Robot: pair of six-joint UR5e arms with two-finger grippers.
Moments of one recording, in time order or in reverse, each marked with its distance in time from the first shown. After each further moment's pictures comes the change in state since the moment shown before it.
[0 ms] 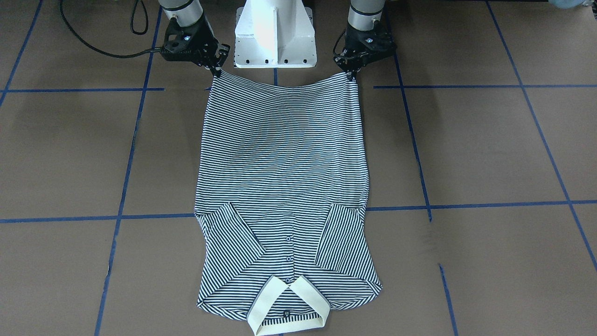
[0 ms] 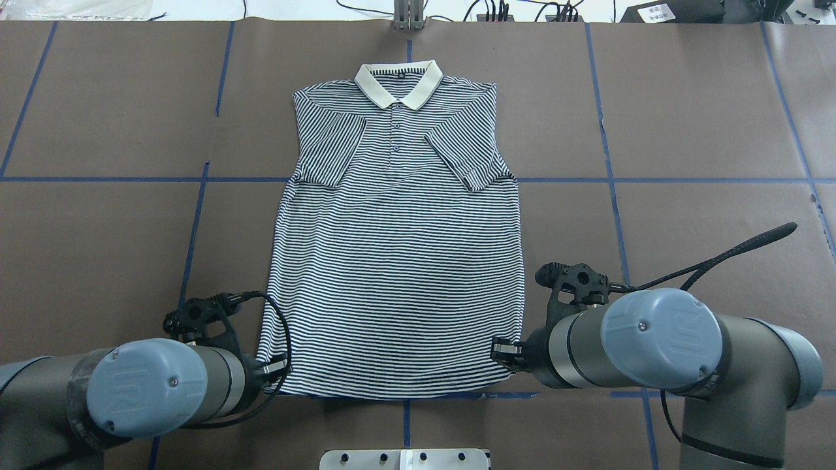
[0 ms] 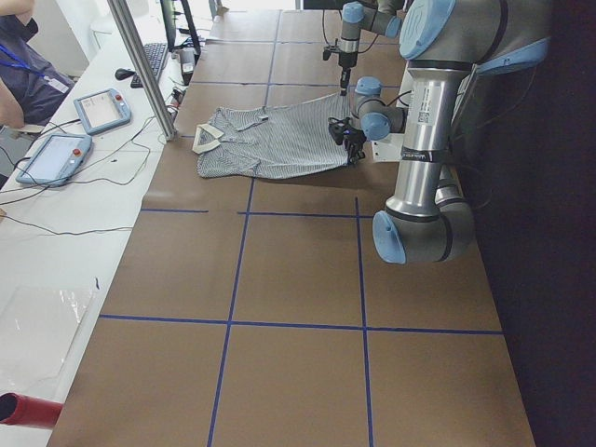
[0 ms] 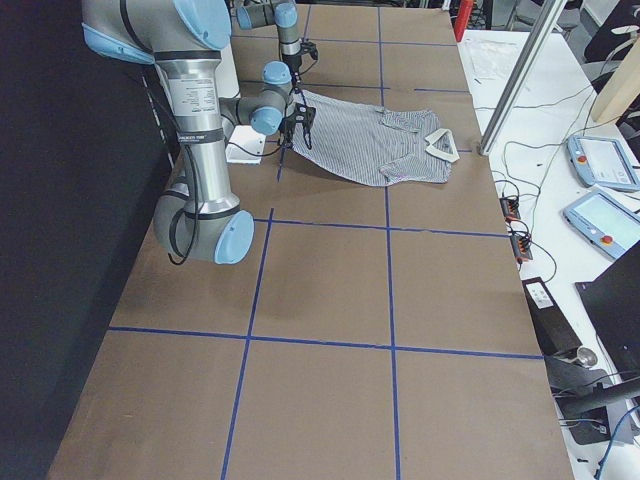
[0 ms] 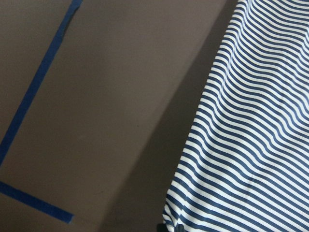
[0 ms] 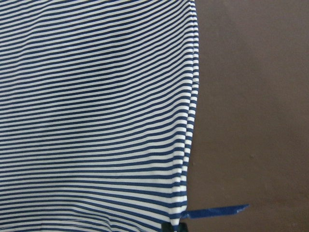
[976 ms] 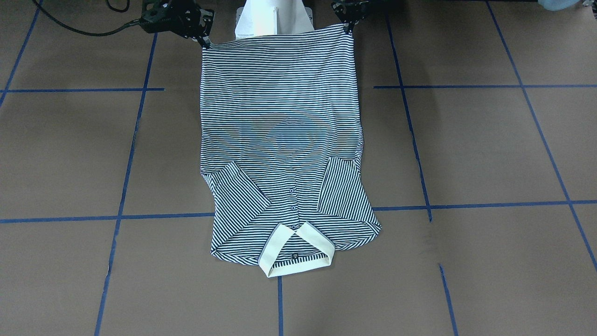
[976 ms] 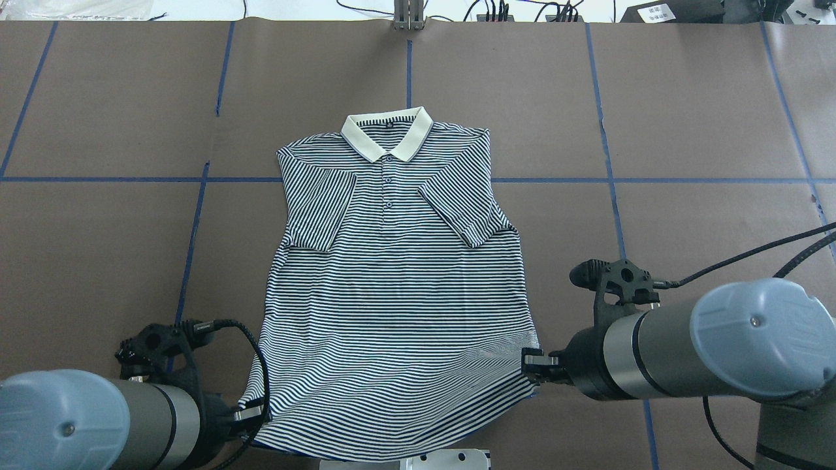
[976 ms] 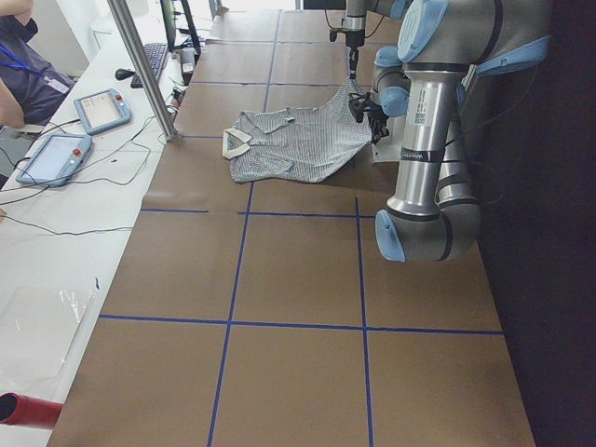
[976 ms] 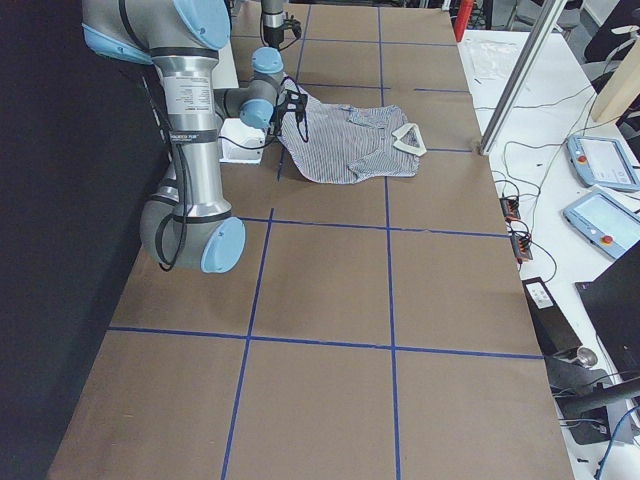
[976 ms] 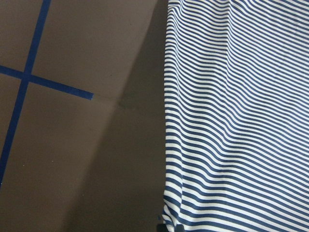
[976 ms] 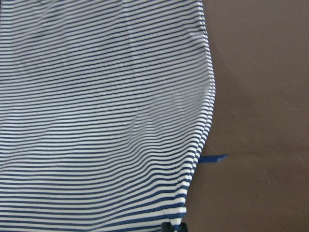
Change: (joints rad) left arm 0.009 -0.021 -0.210 0.191 -0.057 0.033; right arm 0.059 -0.045 0.117 0.004 0.063 -0.104
